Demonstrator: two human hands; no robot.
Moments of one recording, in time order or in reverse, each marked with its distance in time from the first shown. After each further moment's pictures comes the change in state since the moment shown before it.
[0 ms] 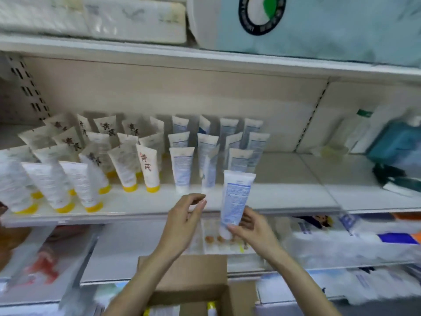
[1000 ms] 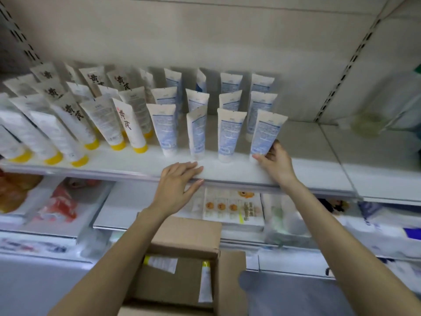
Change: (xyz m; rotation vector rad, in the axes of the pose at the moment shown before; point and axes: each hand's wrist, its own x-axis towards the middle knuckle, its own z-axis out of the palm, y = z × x) left_hand 0.026 -0.071 0.059 0.769 -0.014 0.248; right_hand 0.131 0.054 -0.119 -0.150 0.140 -0.051
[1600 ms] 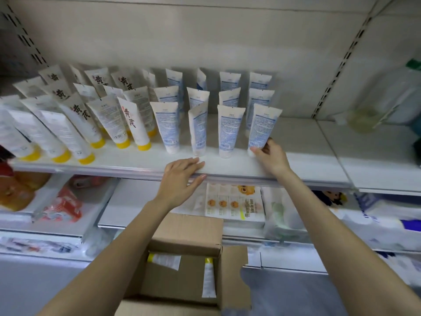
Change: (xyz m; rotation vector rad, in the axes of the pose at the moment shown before) left_hand -0.003 0.004 -0.008 -0.013 -0.110 -0.065; right_hand 0.002 0.001 0.006 -0.211 0.001 0.073
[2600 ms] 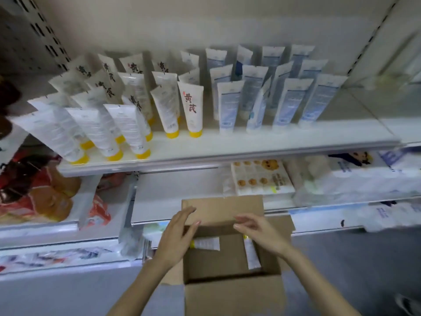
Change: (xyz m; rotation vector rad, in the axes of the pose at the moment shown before) left_hand -0.180 -0.149 -0.047 -0.490 -0.297 -0.293; right_hand -0.224 -0.022 0.210 0.161 -0.393 0.266
